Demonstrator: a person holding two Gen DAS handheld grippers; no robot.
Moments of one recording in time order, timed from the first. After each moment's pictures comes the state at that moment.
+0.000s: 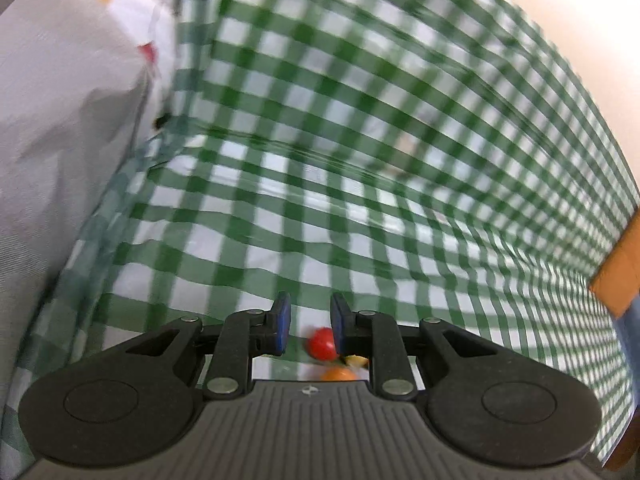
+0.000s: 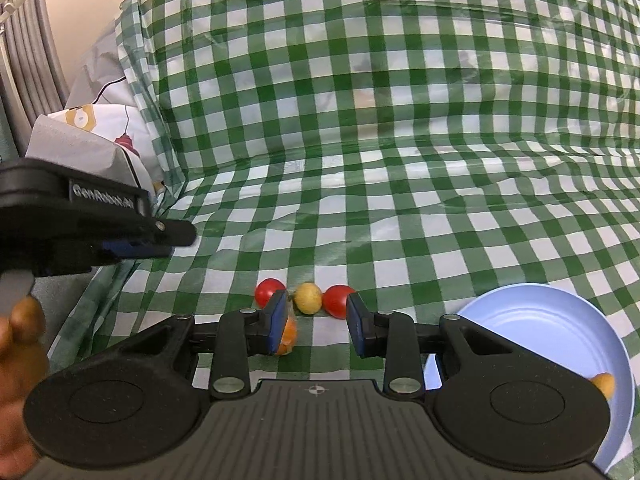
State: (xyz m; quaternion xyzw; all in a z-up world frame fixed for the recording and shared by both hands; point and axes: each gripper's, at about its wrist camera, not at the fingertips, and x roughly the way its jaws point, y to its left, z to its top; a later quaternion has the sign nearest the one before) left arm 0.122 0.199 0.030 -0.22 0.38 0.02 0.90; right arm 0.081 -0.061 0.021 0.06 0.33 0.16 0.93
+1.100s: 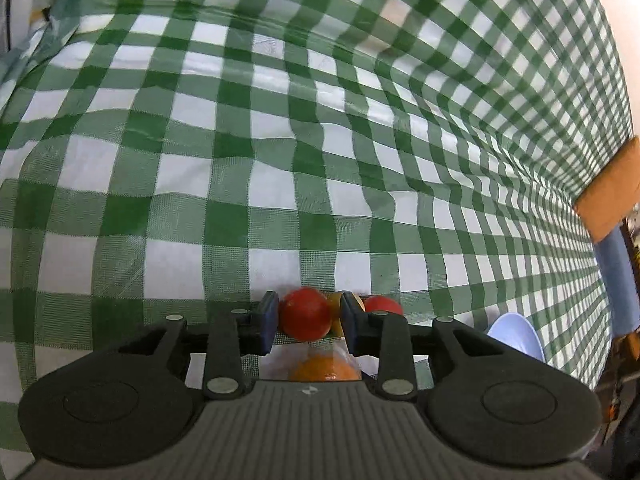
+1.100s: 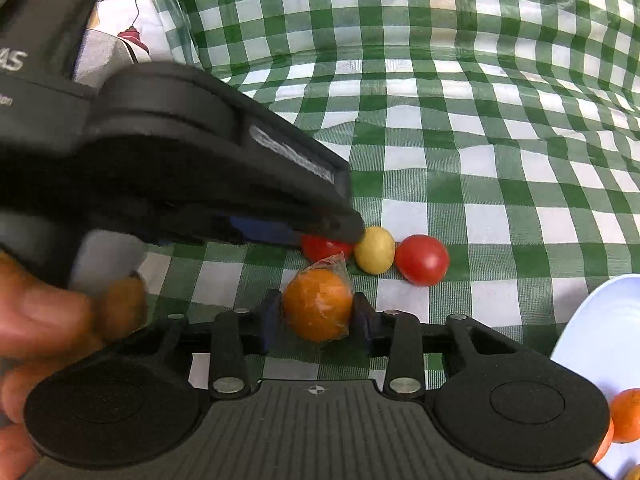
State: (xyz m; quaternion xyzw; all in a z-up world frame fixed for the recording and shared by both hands) left arm 0.210 0.166 -0.054 -0.20 0.51 -0.08 0.83; right arm 0.138 -0.005 -0.030 0.01 0.45 0.21 0.87
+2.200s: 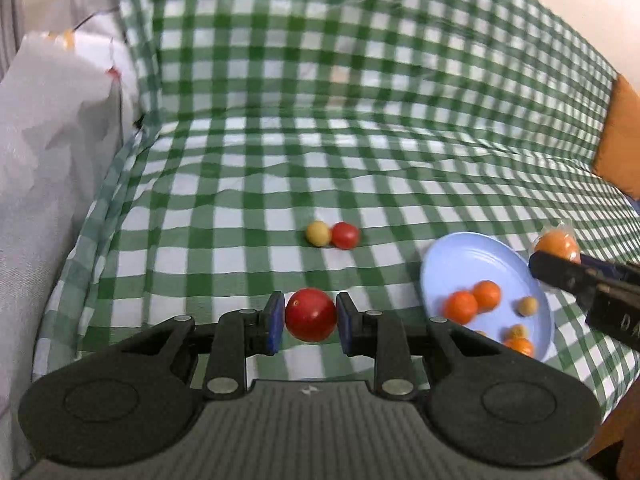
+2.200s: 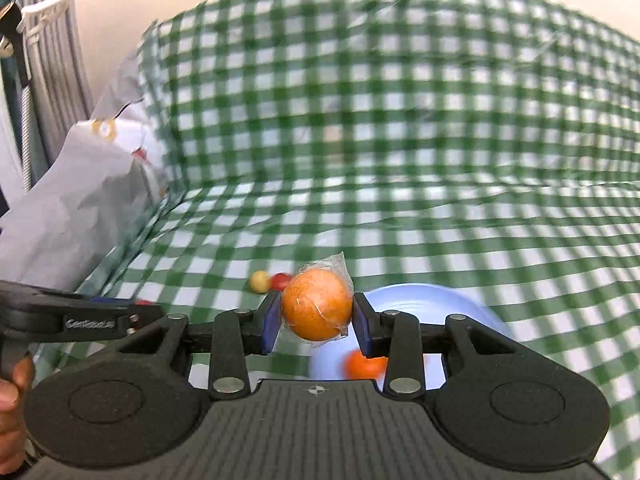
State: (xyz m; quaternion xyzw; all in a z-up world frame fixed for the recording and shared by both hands) left arm 0.014 0.088 0.042 -0.05 0.40 0.00 0.92; right arm -0.002 -0.154 0.070 0.03 0.30 0.15 0.94
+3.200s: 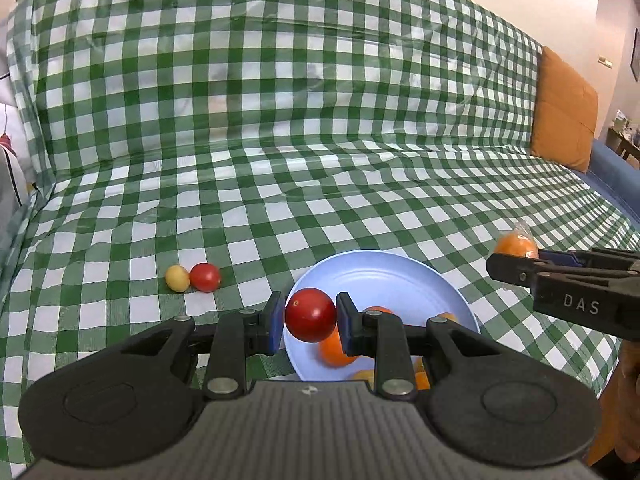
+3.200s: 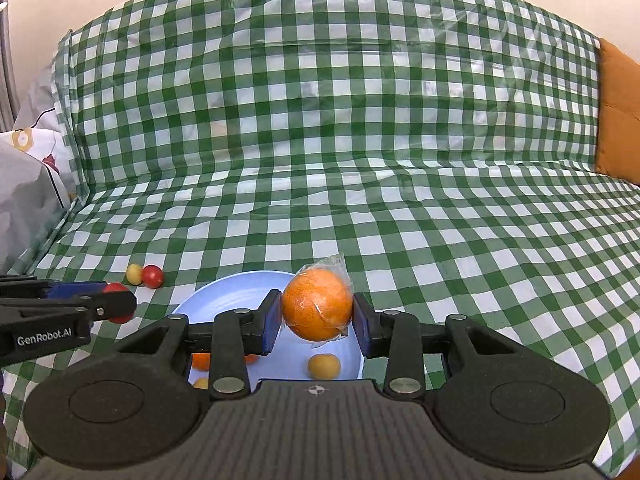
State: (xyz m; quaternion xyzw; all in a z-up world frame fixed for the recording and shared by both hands) left arm 0.040 -0.023 0.025 -0.01 0.34 -0.09 0.93; right arm 0.009 -0.245 0.049 0.02 0.31 0.06 0.95
